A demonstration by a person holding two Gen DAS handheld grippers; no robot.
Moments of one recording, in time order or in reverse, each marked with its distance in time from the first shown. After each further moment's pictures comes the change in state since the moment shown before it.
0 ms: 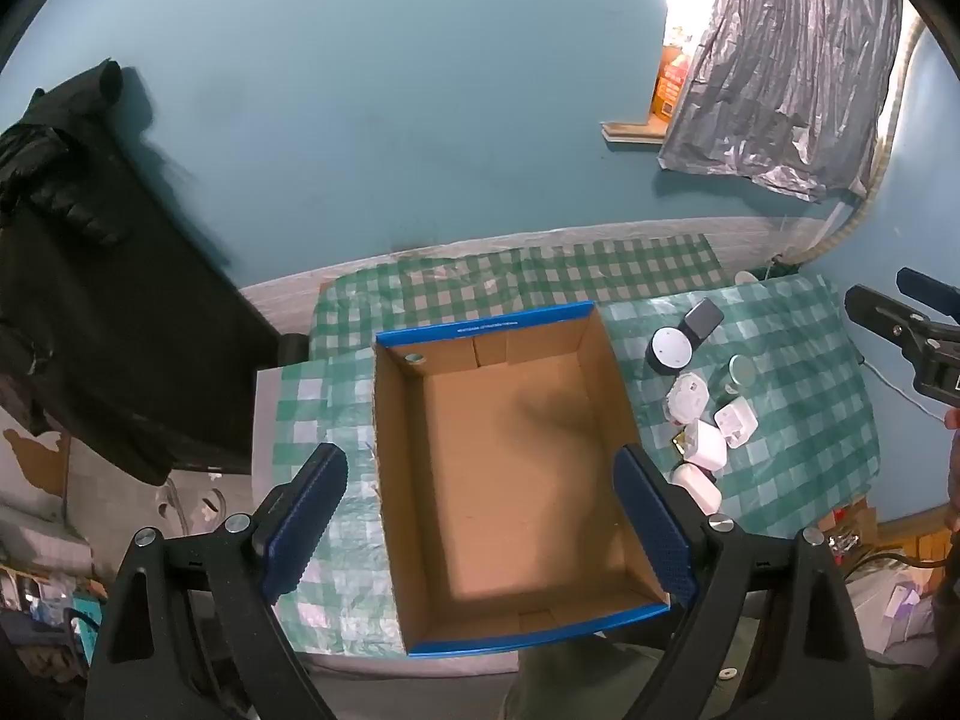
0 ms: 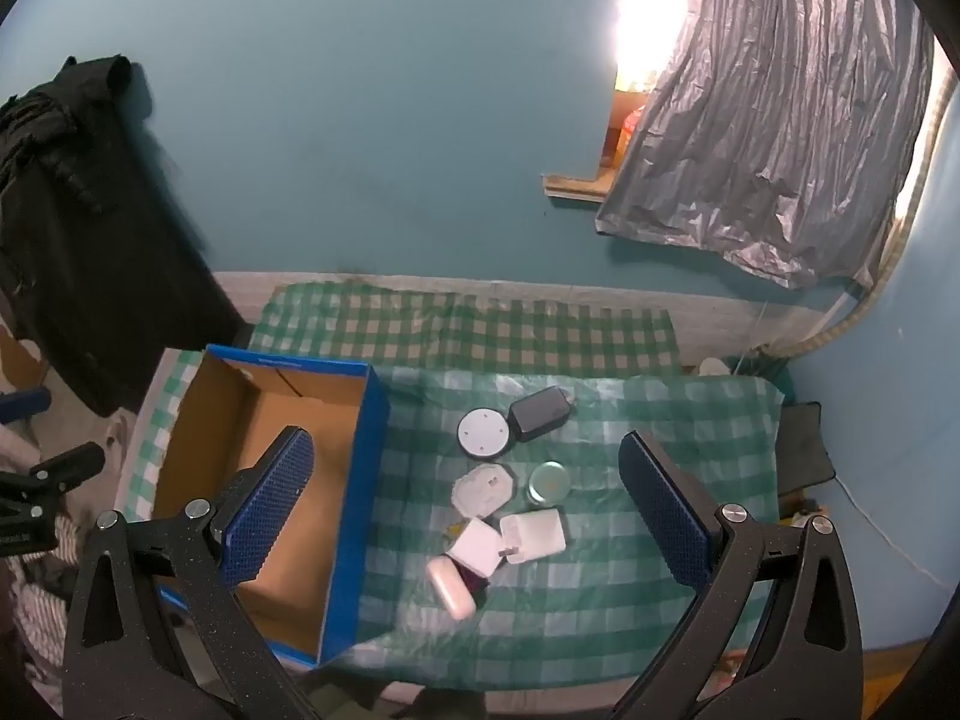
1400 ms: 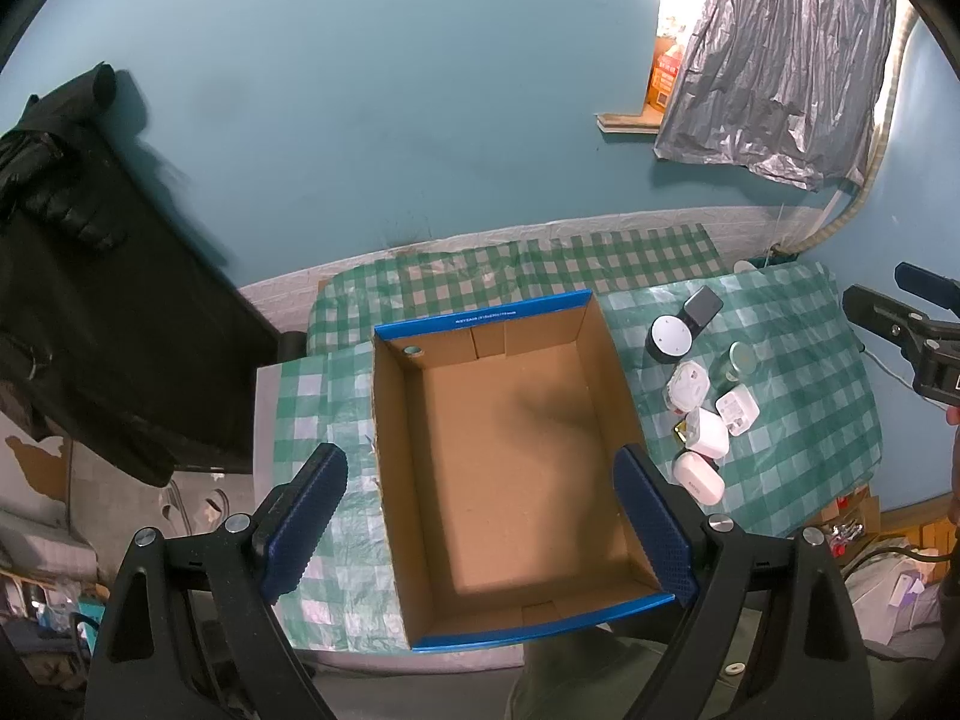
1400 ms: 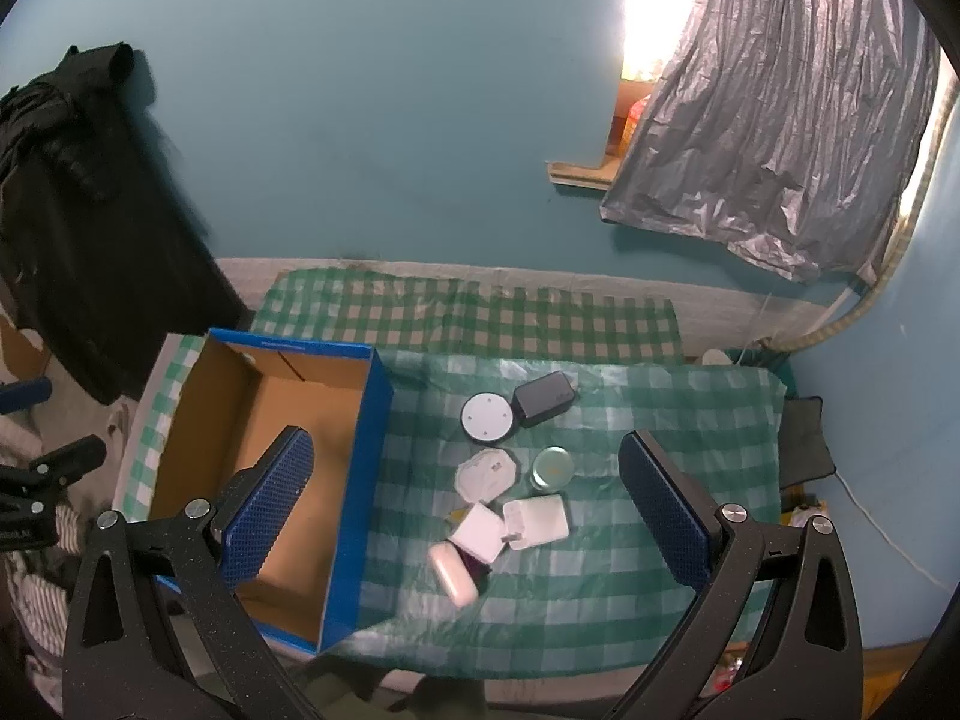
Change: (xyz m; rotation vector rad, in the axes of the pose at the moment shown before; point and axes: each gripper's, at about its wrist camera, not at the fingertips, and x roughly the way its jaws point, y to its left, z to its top) left arm -0.004 -0.005 -0.006 0.017 0.006 0.000; right arm 0.003 0.004 -0.010 0.000 0.022 0.001
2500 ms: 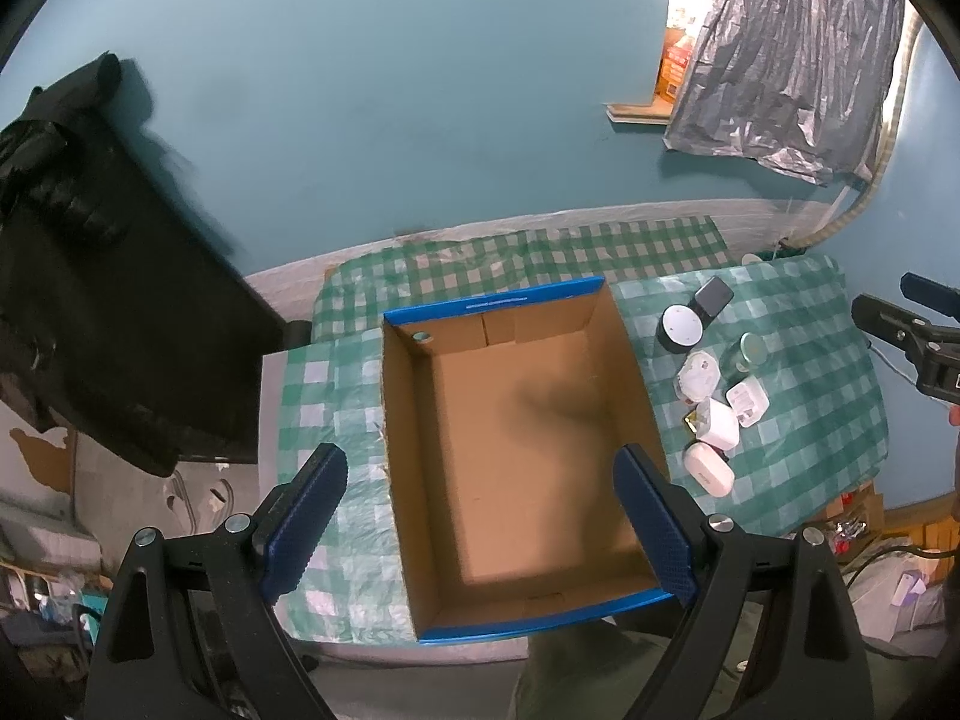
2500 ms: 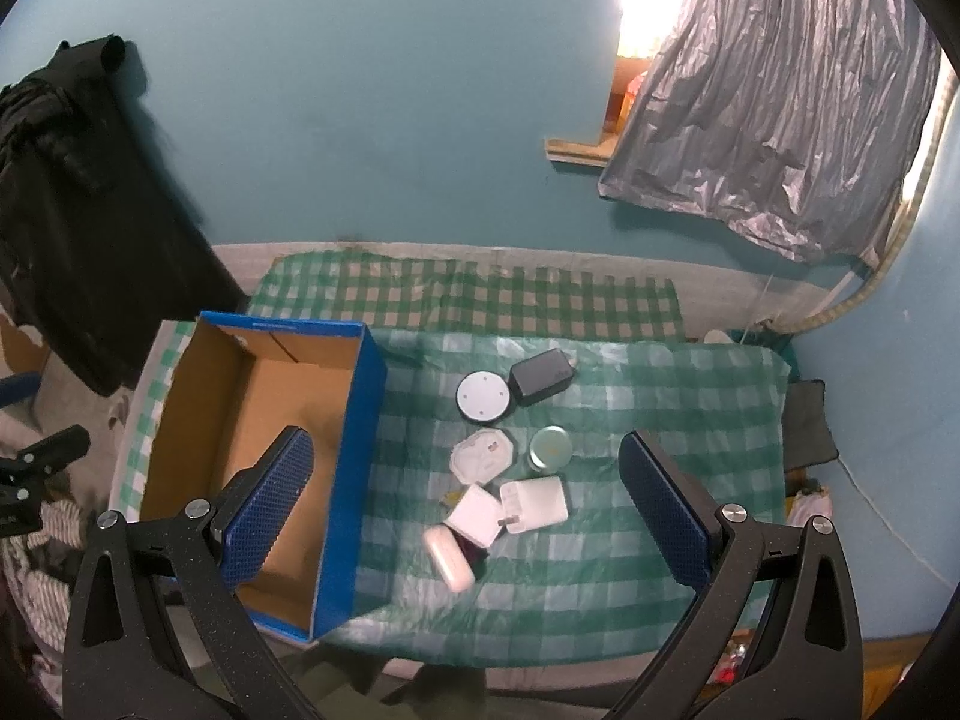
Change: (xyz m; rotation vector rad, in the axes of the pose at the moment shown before) left arm 0.006 0.012 -0.005 -0.011 0.030 0.009; right arm 0.008 -0.010 -0.005 0.007 0.064 0.010
